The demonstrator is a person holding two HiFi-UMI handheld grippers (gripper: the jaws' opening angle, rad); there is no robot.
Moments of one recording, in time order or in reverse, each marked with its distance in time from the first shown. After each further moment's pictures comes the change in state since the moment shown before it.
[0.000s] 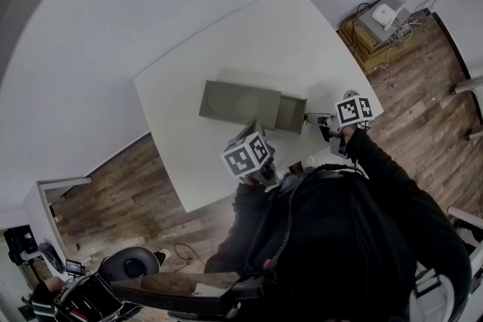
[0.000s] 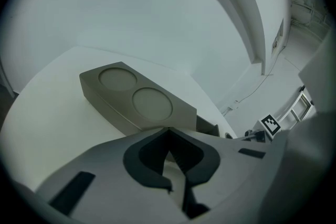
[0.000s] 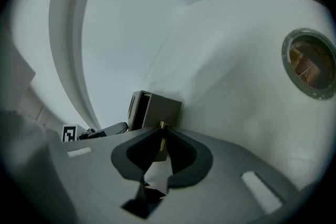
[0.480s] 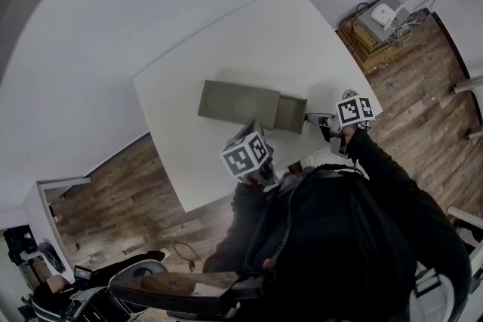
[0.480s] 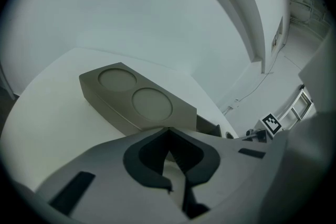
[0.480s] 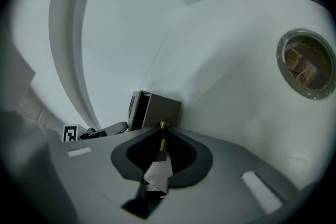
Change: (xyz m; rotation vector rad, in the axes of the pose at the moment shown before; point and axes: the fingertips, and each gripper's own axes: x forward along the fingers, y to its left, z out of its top) left arm 0.002 -0.002 -0.002 0.006 0.009 0.000; right arm -0.006 -0.002 0.000 0.005 0.004 0.000
